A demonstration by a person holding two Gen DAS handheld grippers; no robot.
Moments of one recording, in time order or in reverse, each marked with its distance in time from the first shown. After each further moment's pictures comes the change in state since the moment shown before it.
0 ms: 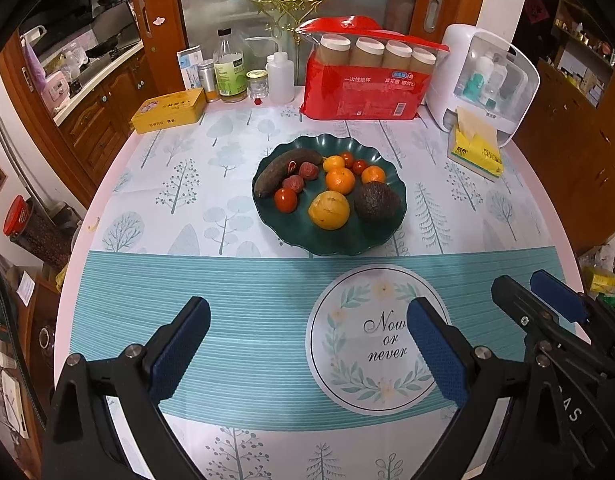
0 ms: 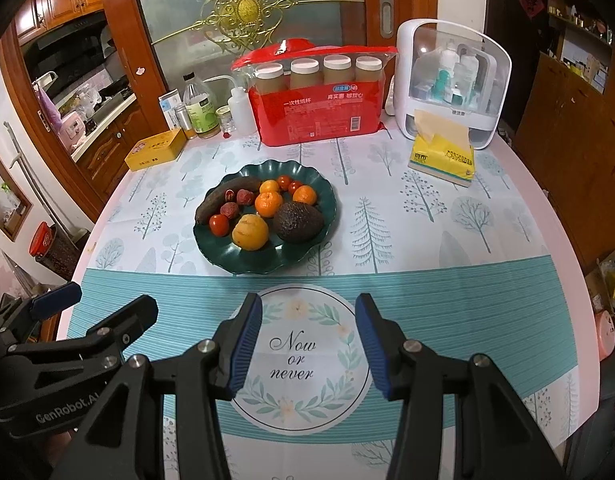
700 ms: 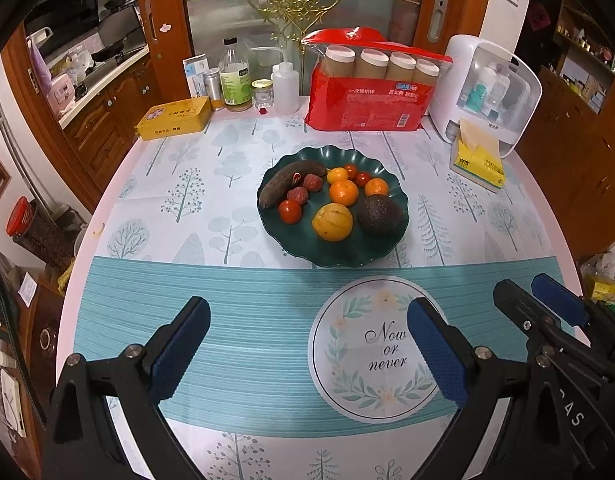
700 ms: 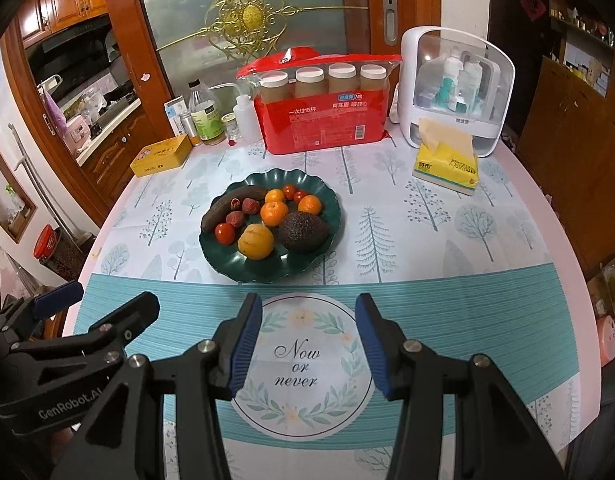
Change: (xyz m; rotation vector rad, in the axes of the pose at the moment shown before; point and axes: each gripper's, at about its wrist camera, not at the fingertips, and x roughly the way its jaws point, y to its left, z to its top) left arm -0.006 -0.004 0.003 -0.018 -0.032 0.015; right arm -0.004 0.003 0.006 -0.006 -0.024 0.014
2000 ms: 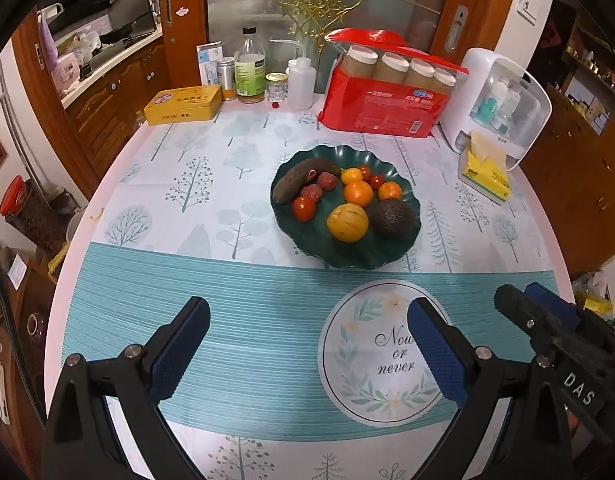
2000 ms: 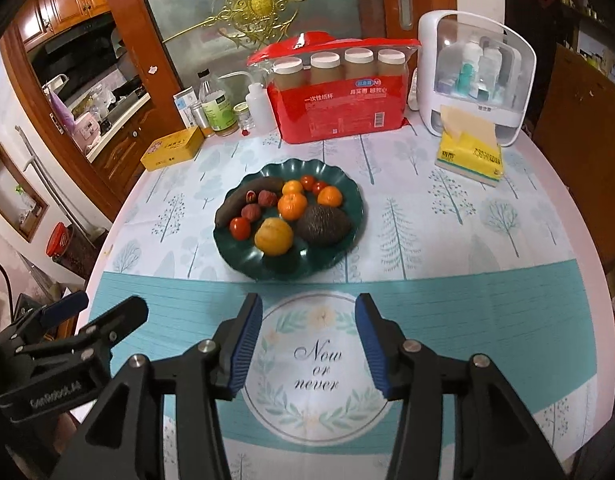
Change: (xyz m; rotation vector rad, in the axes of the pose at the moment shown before) left arm 0.011 0.027 -0.002 -0.065 0.001 -0.025; right arm 0.017 0.008 0.002 0.023 0.046 0.063
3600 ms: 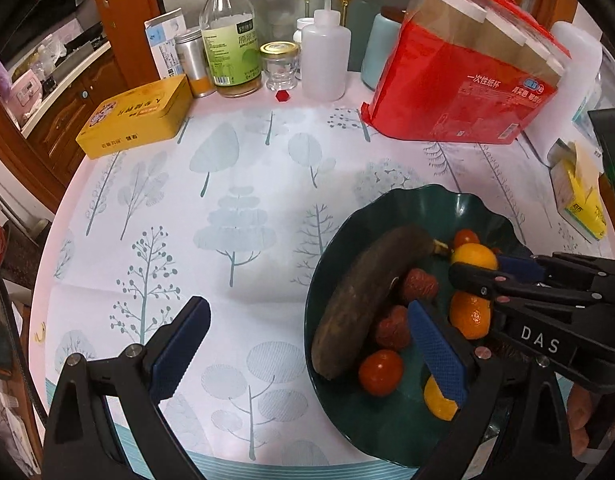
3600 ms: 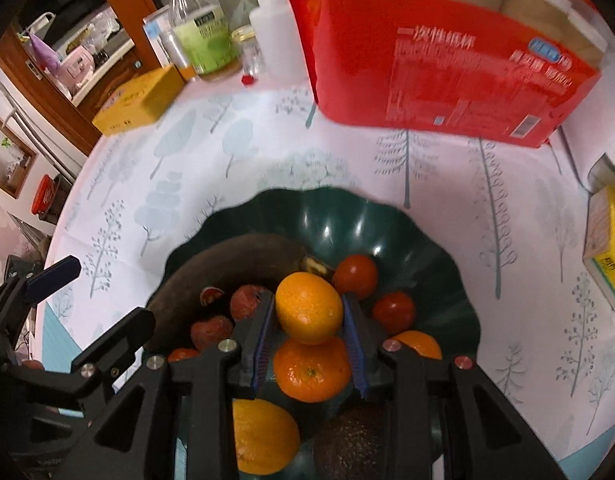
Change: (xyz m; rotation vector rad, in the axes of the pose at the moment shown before) left arm 0.239 0.045 0.149 0.073 0.096 0.052; right arm 0.282 0.036 0.156 -0.167 0.294 0.087
